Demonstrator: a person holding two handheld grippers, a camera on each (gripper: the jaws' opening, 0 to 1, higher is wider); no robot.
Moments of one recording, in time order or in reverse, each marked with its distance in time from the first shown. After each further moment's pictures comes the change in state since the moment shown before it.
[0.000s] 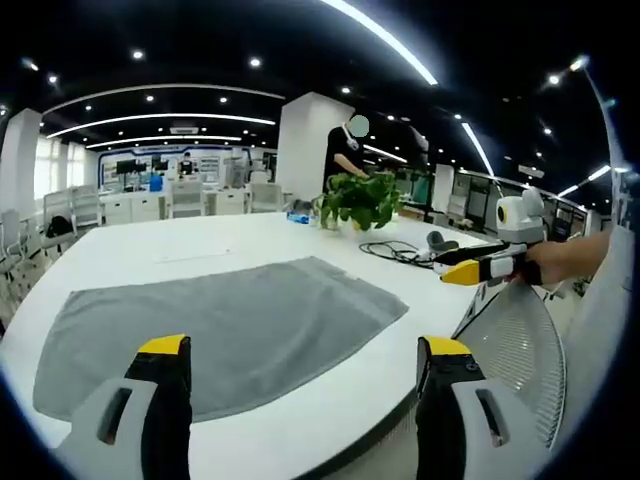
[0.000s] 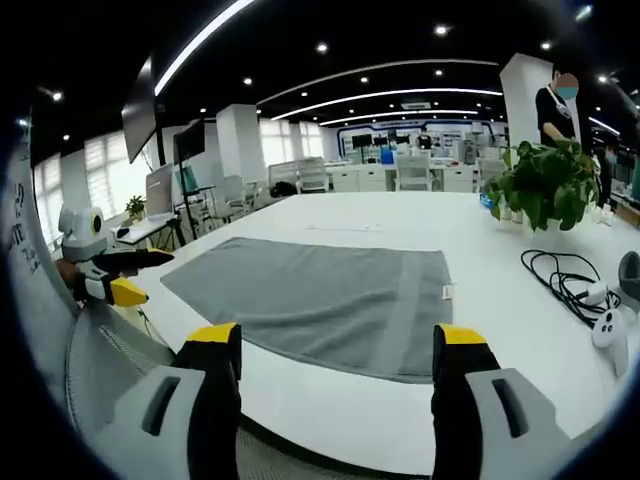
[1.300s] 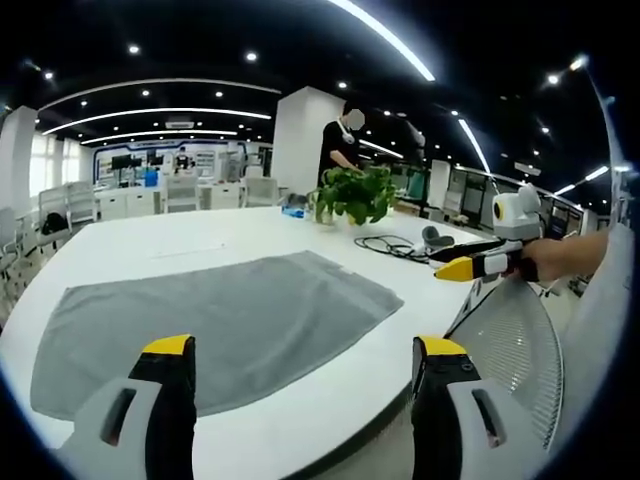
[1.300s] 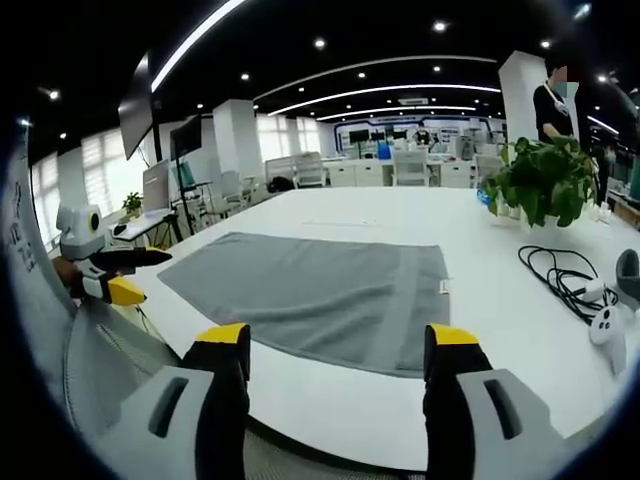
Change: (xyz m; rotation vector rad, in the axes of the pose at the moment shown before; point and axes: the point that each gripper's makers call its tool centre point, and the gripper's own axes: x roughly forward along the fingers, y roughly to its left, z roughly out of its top) left arm 0.001 -0.004 -0.005 0.000 0.027 -0.025; right arm 0.000 -0.002 -0.005 0.000 0.024 -0.014
